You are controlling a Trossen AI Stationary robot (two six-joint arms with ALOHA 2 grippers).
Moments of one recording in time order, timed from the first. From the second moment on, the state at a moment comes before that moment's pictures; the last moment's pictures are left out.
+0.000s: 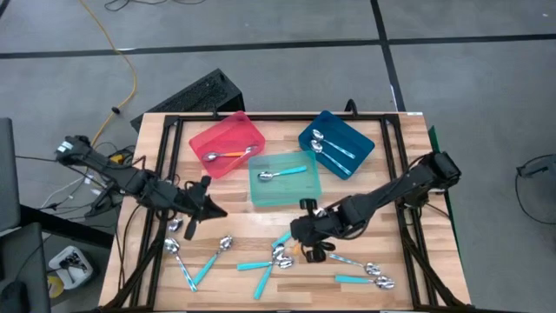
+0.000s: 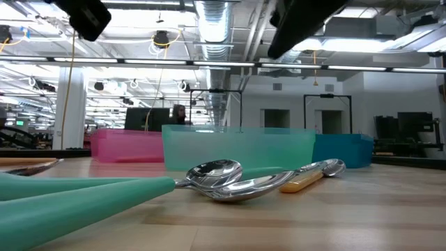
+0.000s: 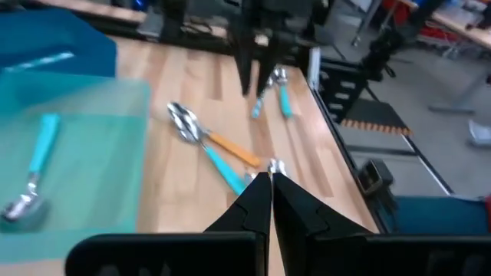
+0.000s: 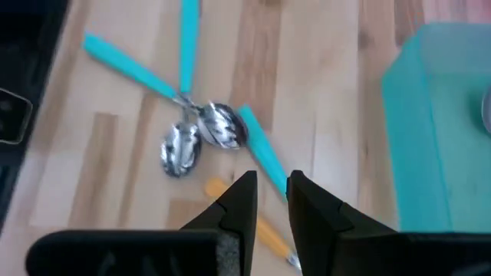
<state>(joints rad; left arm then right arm) -0.44 0.76 0.59 -0.21 -0.24 -0.37 0.42 1.71 1.36 -0.63 0.21 0.26</state>
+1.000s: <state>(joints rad) -0.67 1.13 0.85 -0.73 -0.12 -0.90 0.50 1.67 1.36 -0.80 0.30 0.57</state>
